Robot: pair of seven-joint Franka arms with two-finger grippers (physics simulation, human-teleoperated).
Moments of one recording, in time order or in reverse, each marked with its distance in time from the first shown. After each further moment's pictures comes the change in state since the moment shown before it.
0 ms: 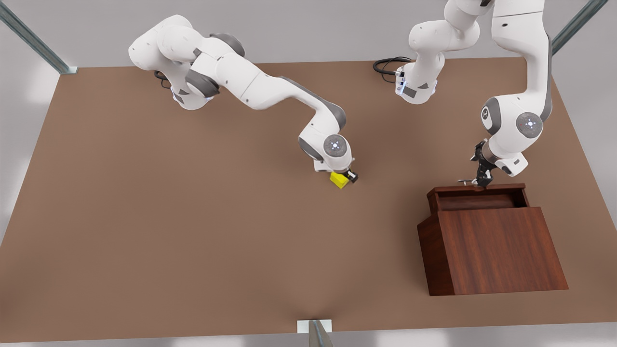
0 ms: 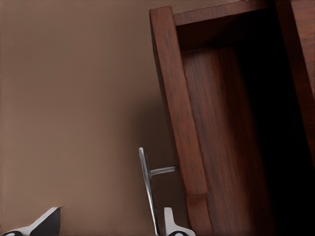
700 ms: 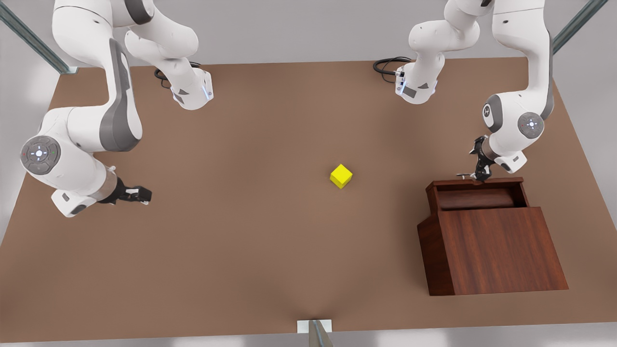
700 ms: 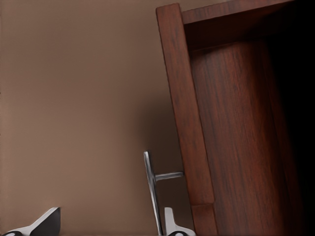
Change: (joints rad) left arm 0.010 -0.019 0.000 -0.014 0.000 -0.084 -0.006; right arm -0.777 -0.757 -0.169 -0.455 -0.127 -0.385 -1.613
